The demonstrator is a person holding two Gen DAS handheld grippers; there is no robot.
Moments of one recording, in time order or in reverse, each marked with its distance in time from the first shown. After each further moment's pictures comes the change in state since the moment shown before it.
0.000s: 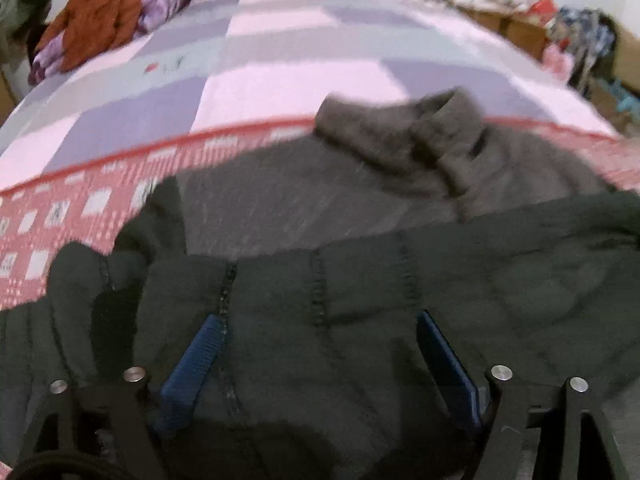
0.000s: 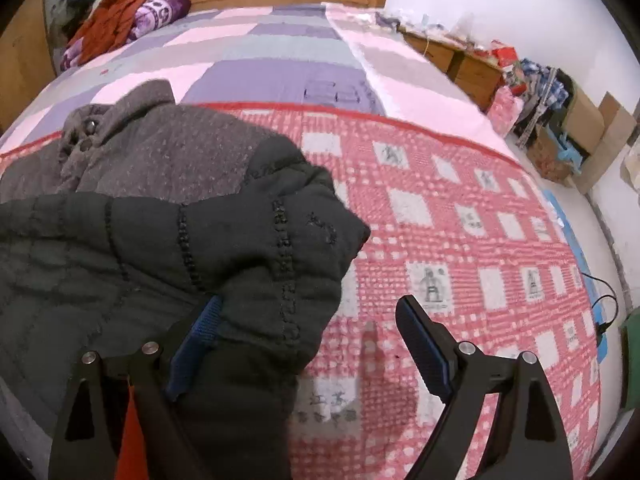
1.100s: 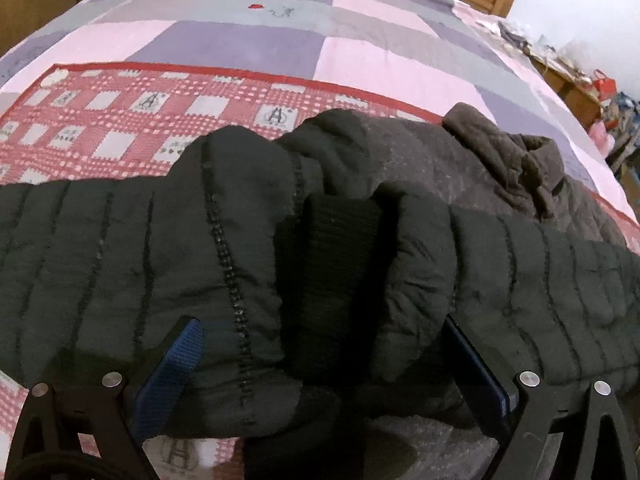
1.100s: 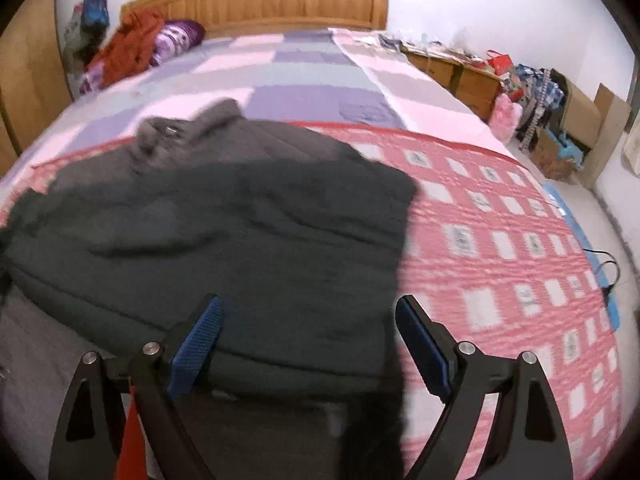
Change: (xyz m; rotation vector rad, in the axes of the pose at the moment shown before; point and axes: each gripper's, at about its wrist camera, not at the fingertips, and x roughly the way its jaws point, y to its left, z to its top) left arm -0.008 0.118 -0.041 -0.312 0.062 0.008; right arm -0.061 0.079 -0.038 0.055 -0.070 0.106
